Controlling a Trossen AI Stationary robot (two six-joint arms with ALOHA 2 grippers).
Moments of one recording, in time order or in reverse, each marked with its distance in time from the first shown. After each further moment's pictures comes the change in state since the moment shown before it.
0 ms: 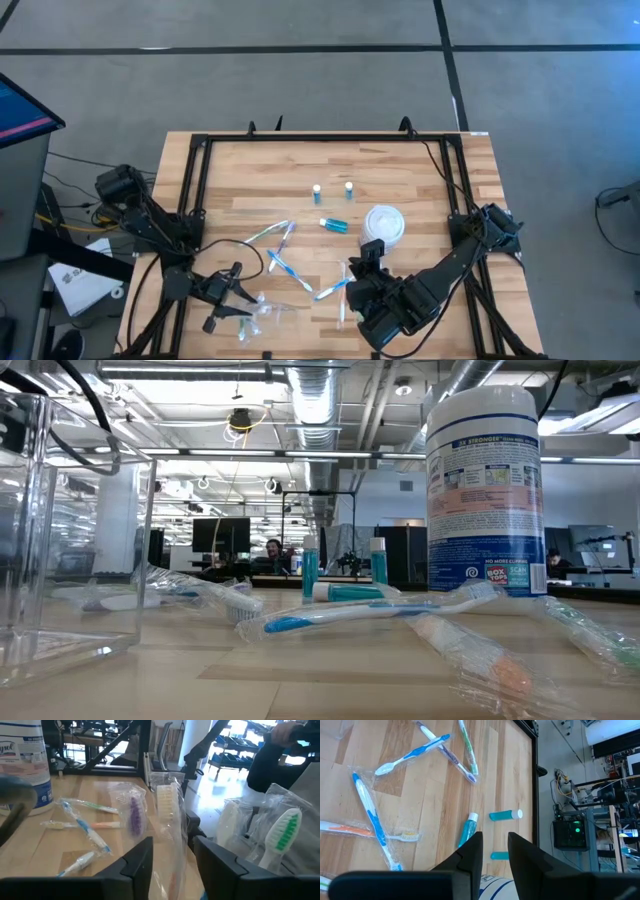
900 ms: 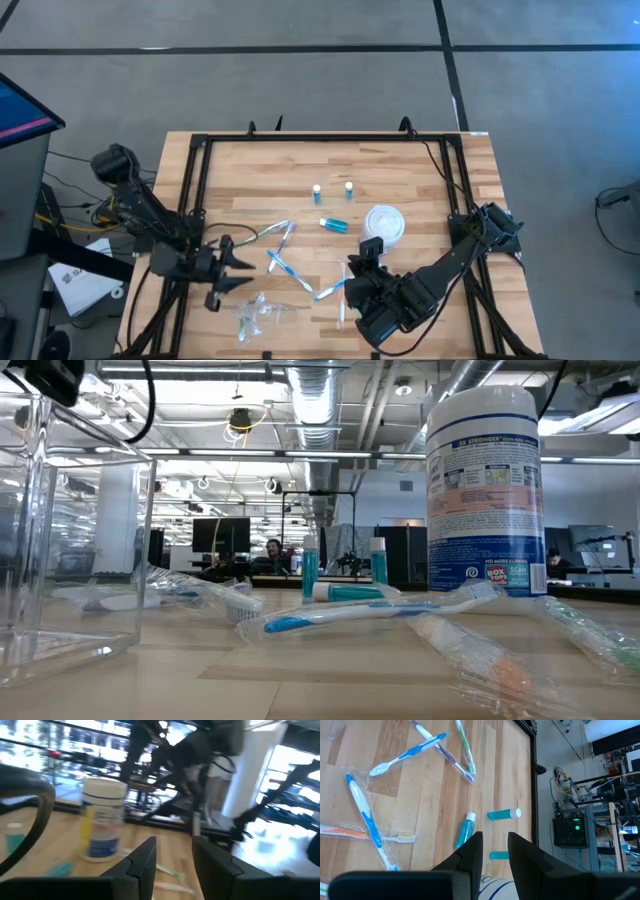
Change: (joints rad) left arm 0.060 -0.289 0.001 0.001 -0.254 0.151; right arm -0.014 0.000 0.000 0.003 0.000 0.000
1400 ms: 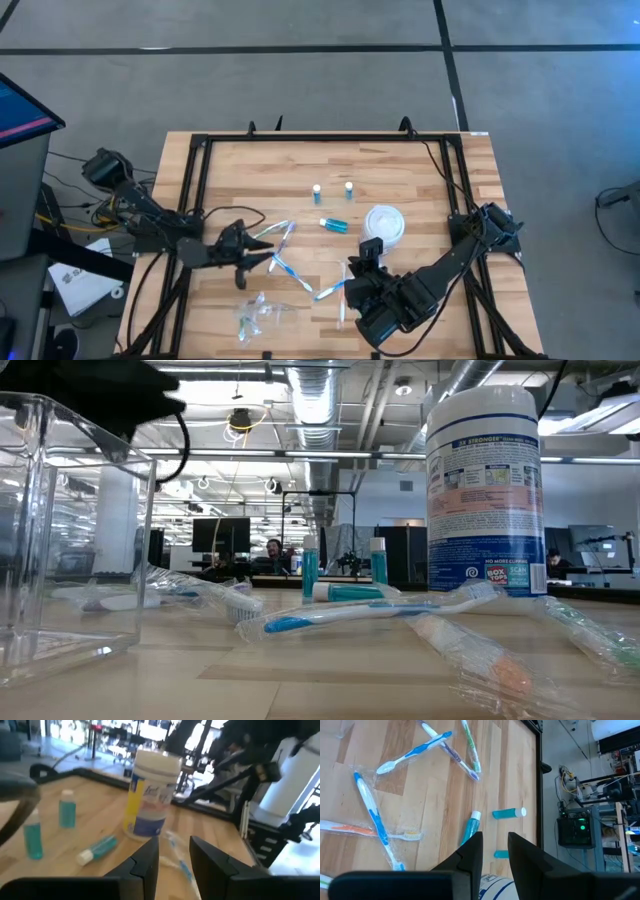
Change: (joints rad) left arm 0.302 -0.004 0.000 -0.252 0.122 -0.252; right arm 0.000 0.000 0.000 0.001 -0.025 0.000
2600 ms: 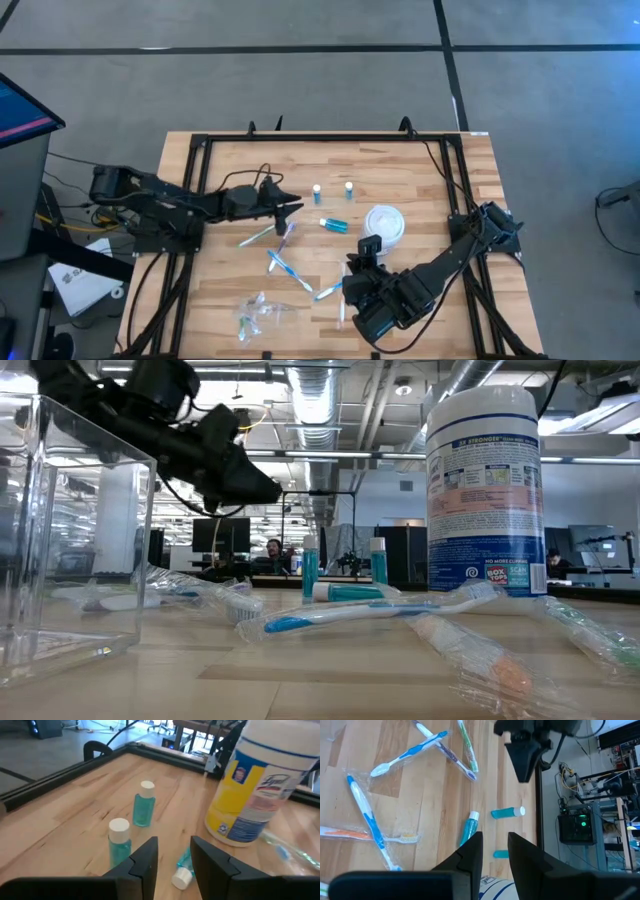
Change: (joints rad) left arm 0.771 0.232 0.137 -0.081 0.637 0.127; right arm -0.018 0.000 0.000 0.007 -0.001 0.007
